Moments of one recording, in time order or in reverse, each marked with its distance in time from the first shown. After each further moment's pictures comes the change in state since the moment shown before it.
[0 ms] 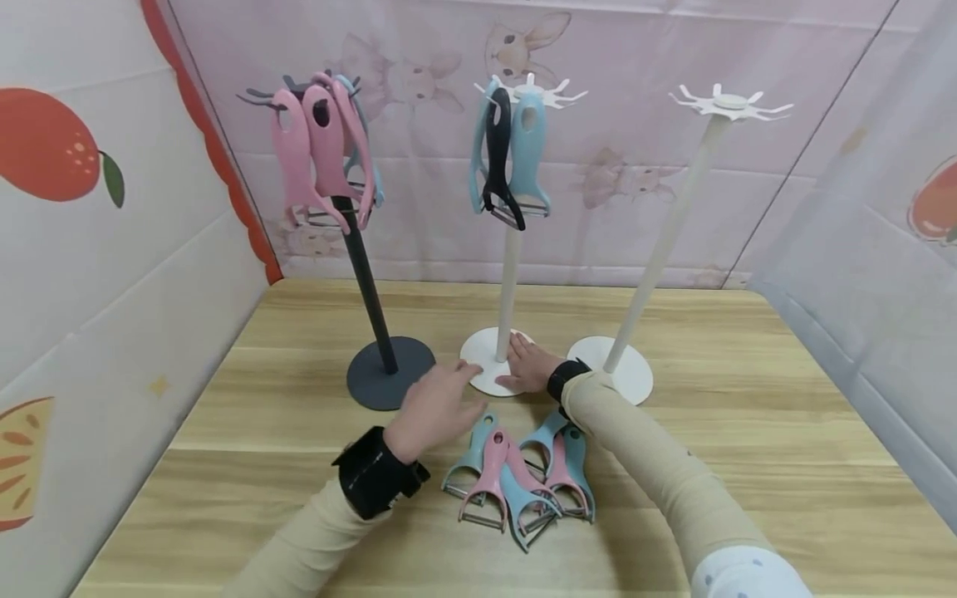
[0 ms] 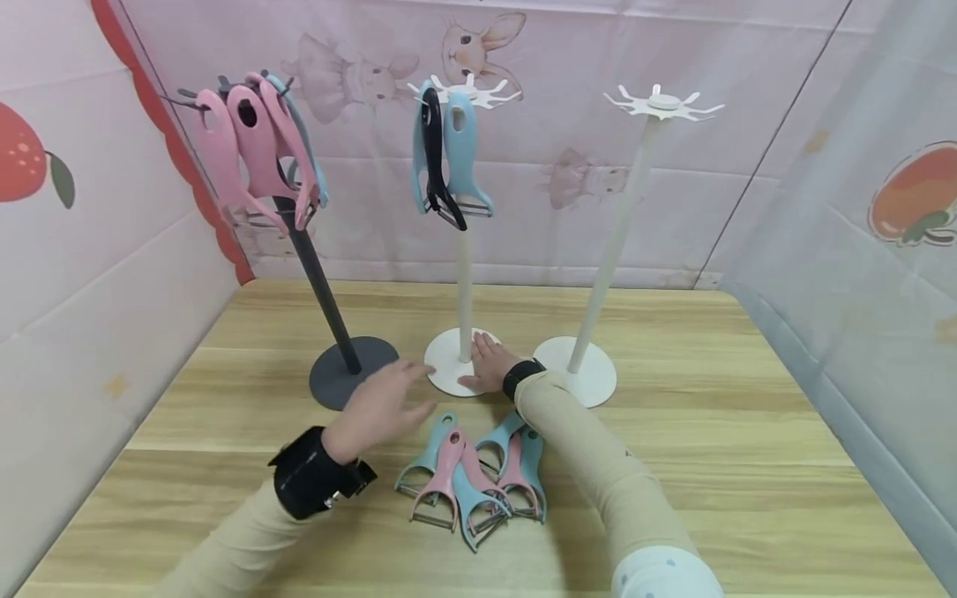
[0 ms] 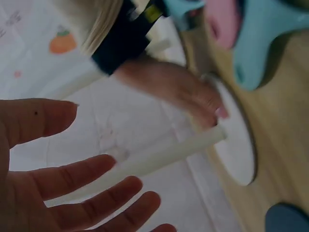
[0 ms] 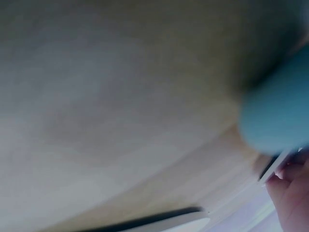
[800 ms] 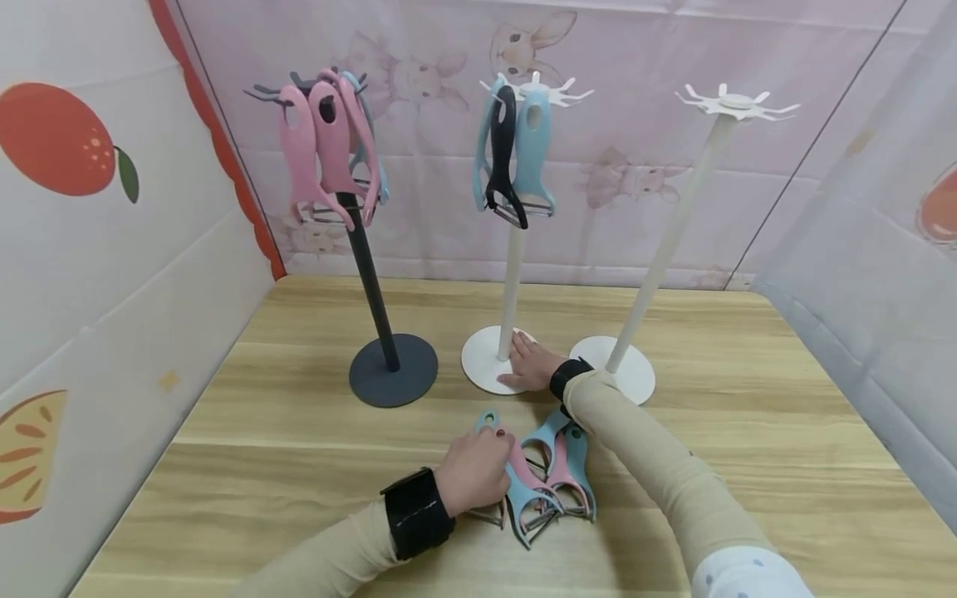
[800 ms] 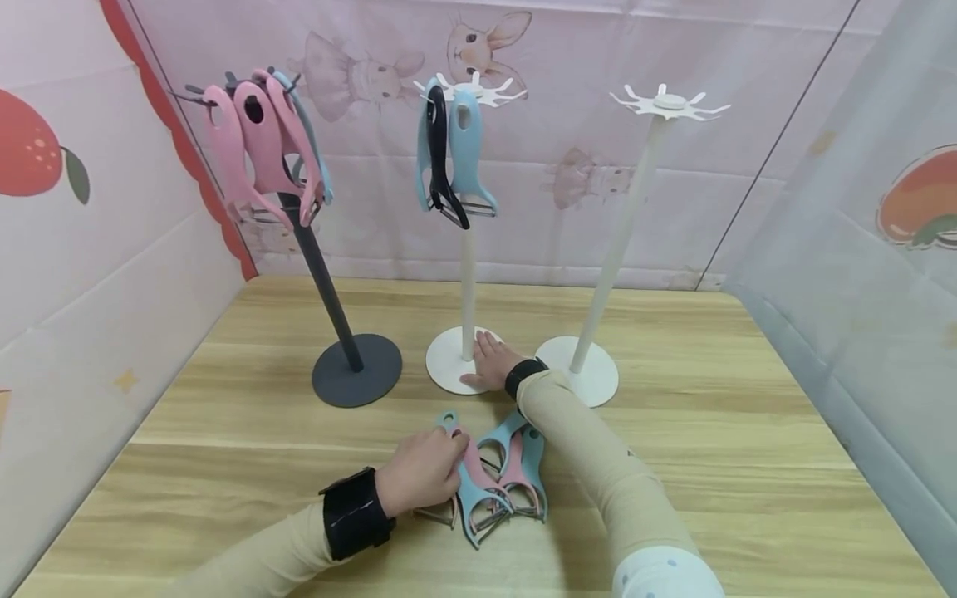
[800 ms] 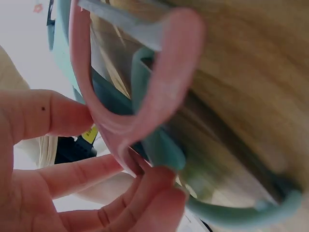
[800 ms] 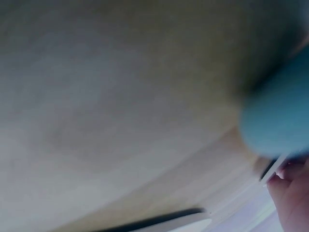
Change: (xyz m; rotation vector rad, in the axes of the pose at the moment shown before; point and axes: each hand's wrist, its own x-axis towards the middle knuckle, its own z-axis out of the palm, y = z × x) left_hand -0.026 0.026 0.068 0.177 -0.187 0.113; right_hand -0.006 -0.005 -0.007 0.023 -0.031 0.013
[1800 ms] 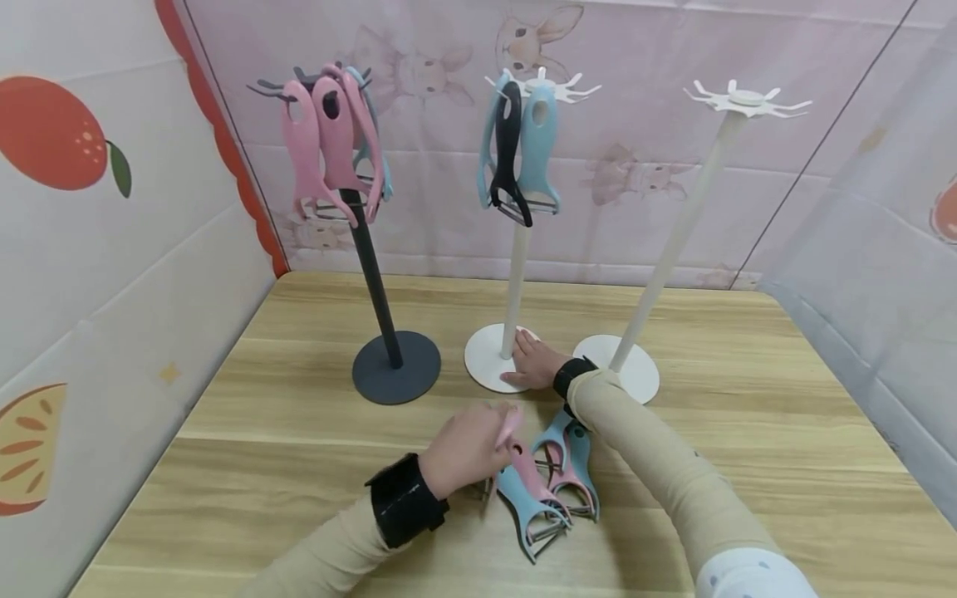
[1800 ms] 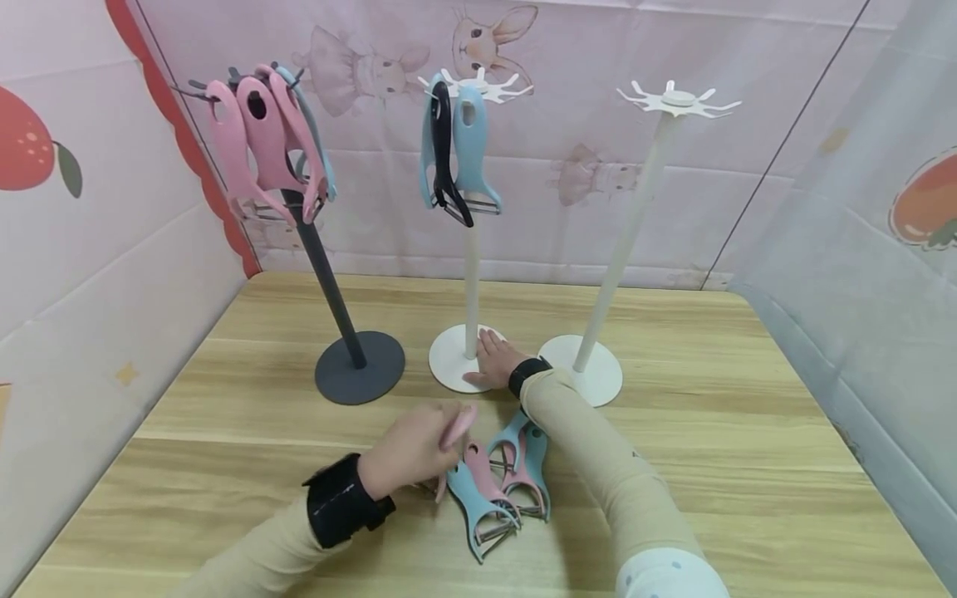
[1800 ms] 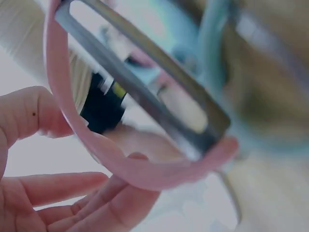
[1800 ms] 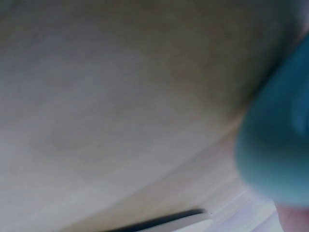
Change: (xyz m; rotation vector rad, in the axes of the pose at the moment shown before) left_hand 0.004 -0.011 -0.030 -0.239 0.113 0.013; right_hand -0.004 0.000 -0.003 0.052 0.018 -0.040
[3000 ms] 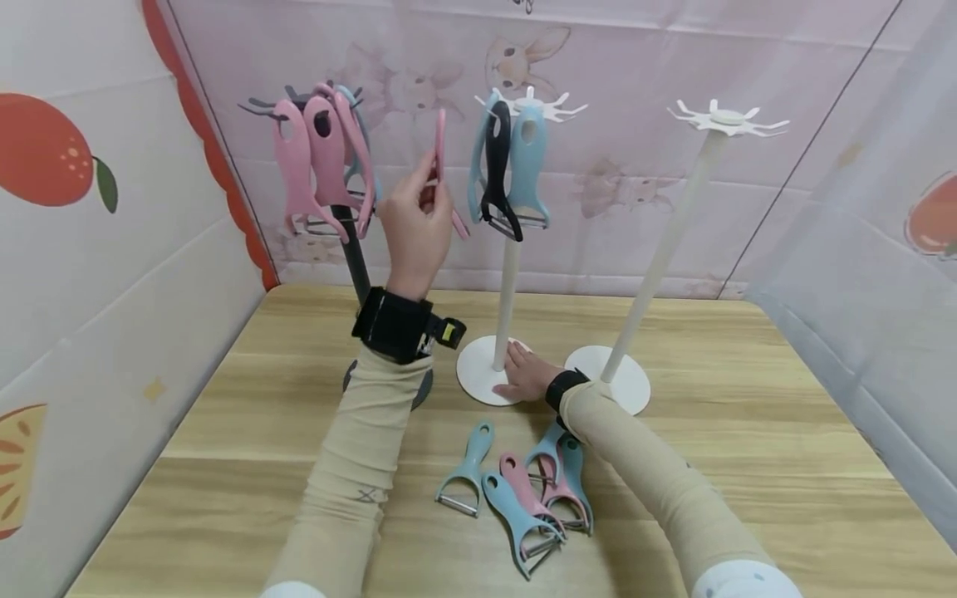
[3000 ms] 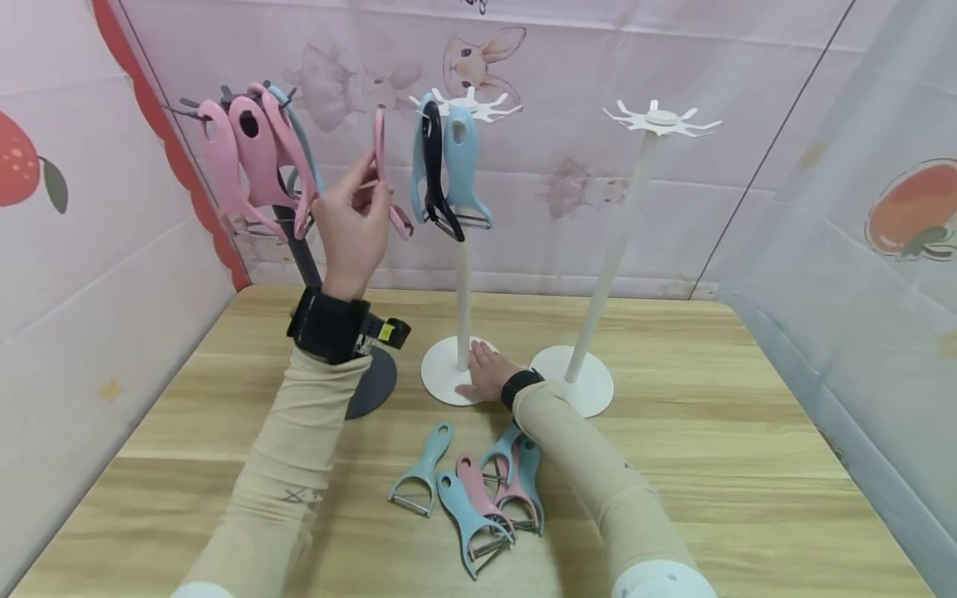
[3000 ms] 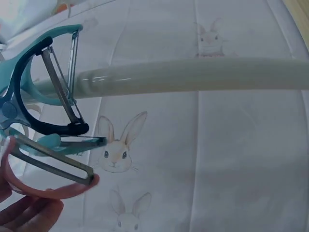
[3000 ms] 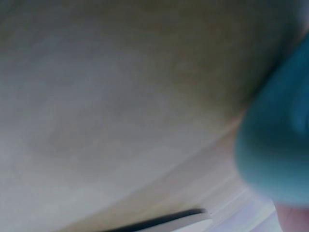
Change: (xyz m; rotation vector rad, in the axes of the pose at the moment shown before) left_hand 0.118 -0.016 -0.169 -0.353 1.121 0.128; right_hand 0.007 0.005 0.005 -0.026 -0.029 0.043
